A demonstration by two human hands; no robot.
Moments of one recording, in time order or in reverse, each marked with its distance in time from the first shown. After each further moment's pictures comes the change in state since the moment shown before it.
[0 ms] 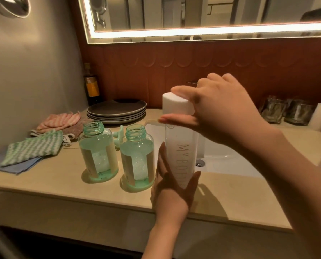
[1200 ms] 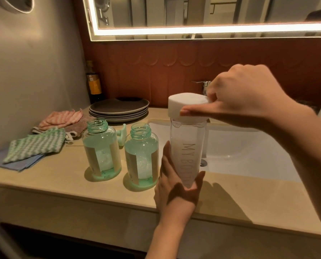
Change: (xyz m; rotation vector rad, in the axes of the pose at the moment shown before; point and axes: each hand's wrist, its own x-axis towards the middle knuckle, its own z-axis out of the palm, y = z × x) left_hand 0.003 0.001 -0.002 0.048 -0.082 -0.068; right_hand 0.009 0.026 -0.012 0.008 -0.046 -0.006
